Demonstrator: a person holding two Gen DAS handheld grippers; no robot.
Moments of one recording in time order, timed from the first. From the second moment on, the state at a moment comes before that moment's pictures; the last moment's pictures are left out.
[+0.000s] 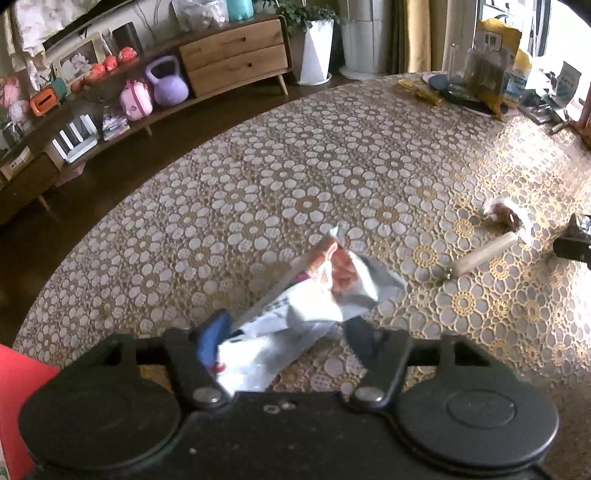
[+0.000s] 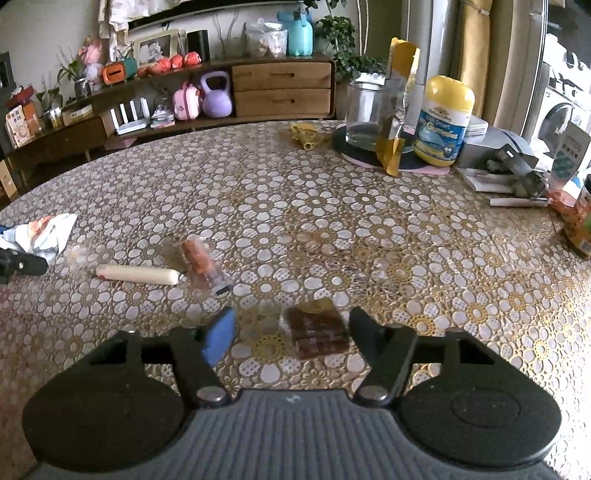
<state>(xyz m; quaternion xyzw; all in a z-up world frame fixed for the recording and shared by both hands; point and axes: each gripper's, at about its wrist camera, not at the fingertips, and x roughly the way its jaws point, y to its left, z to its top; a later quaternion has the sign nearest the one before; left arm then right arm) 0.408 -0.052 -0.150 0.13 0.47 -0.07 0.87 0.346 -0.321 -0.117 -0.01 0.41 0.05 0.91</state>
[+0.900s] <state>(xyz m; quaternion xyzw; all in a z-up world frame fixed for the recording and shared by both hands) 0.311 -0.060 -0.126 0.06 0.49 -0.13 0.86 0.238 -0.278 -0.062 -0.01 0.39 0.09 0.91</state>
